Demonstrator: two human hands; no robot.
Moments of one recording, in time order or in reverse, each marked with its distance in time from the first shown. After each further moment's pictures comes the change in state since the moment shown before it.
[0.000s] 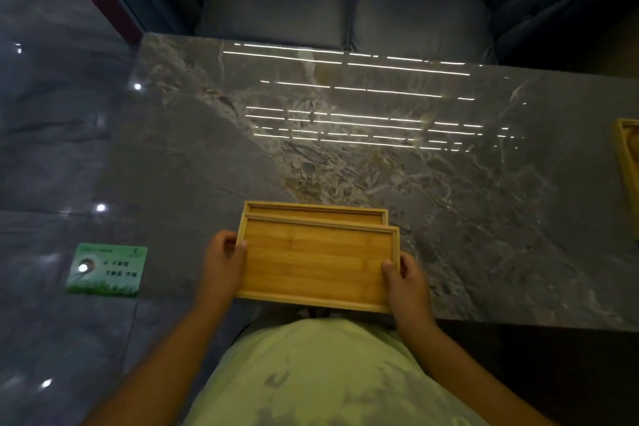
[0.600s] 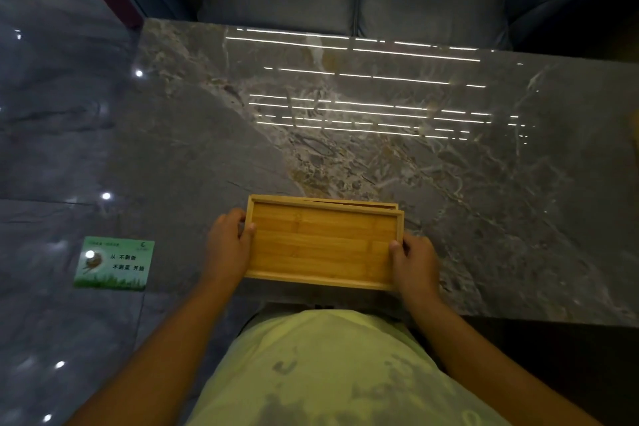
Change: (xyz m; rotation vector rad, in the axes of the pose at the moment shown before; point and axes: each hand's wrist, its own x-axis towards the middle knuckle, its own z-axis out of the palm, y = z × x) left_hand 0.025 0.011 -0.007 0.366 -0.027 0.143; right_hand 0.032 -0.007 0.007 -0.475 0.067 -0.143
